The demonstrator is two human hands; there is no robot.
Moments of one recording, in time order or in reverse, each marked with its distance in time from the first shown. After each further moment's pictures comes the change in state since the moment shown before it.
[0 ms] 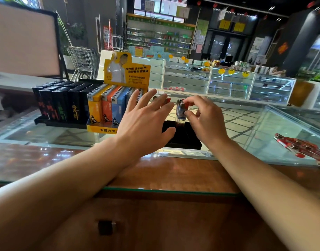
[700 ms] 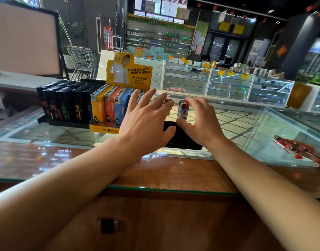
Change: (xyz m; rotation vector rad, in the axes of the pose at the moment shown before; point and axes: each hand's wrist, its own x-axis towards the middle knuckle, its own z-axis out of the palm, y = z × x) left_hand 0.000 -0.002 0.000 -0.058 0.036 -0.021; right_hand 0.001 -0.004 0.006 -0.099 -0.192 0.127
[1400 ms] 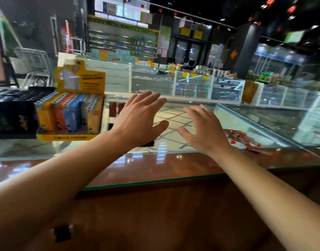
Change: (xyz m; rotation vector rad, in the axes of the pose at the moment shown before) left_hand 0.039 0.072 0.004 -0.170 0.020 0.213; right_hand -0.065 0.063 -0.101 -0.344 -0.064 0.053
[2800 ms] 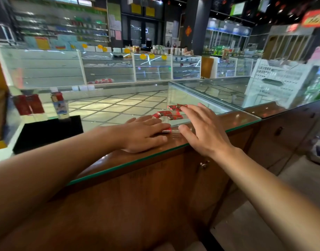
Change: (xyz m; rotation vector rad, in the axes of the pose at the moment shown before) left_hand 0.046 0.112 0.092 -0.089 -0.782 0.346; right_hand -0.110 0.118 -0.029 -0.075 -0.004 0.210
